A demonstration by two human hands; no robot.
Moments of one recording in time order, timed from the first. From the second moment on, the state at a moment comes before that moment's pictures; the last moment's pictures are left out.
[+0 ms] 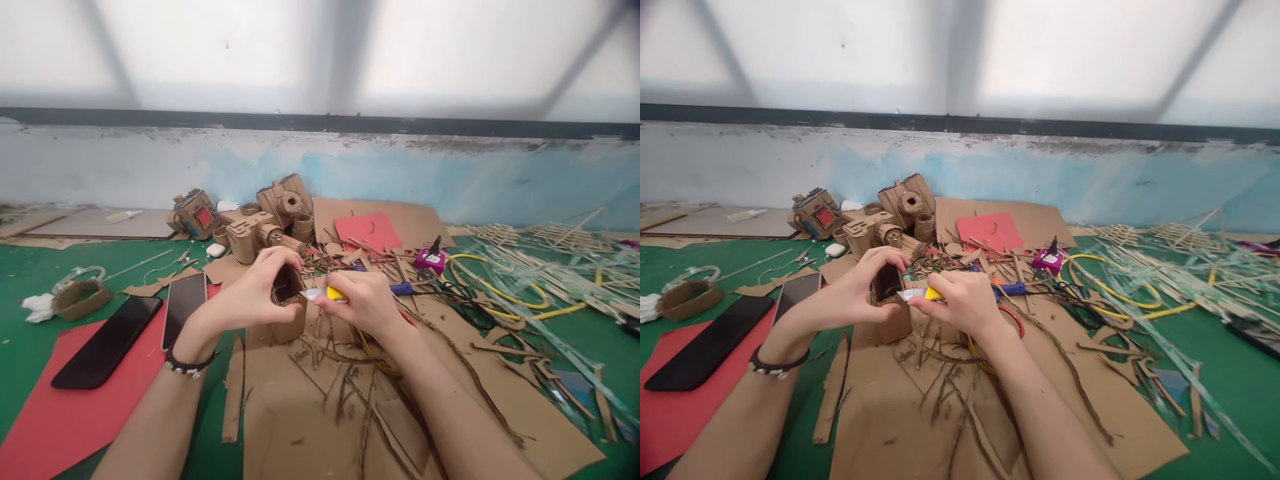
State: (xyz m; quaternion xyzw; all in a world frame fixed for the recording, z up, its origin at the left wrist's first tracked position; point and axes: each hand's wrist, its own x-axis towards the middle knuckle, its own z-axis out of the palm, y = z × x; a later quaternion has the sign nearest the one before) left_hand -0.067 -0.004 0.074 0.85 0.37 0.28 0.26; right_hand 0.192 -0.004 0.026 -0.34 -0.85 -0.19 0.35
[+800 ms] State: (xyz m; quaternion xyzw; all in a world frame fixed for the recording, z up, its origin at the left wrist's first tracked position) left_hand -0.068 -0.010 0.081 0.86 0.37 0.24 0.27; right_hand 0.250 0.014 0.040 -0.60 -0.67 -0.14 0.42
